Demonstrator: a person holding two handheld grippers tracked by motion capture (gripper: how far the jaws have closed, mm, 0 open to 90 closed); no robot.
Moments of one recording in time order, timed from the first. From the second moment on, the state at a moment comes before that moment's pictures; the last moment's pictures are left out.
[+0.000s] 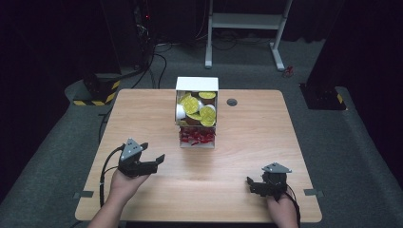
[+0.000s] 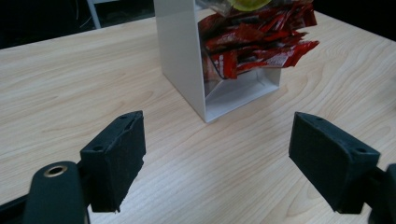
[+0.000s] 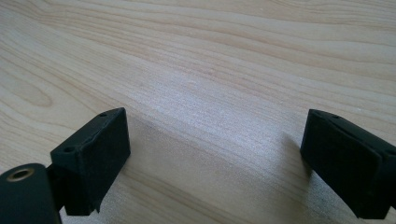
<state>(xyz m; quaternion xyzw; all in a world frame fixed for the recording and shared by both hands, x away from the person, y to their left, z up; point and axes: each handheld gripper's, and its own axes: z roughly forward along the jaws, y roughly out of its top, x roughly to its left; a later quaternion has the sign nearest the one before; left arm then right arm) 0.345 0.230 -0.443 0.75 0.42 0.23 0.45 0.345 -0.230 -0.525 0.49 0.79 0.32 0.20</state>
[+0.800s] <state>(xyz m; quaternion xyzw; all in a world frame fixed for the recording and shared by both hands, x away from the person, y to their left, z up) 0.363 0.207 -0.432 0.75 0.41 0.22 0.47 0.345 -0.230 -0.525 0.49 0.79 0.32 0.20</state>
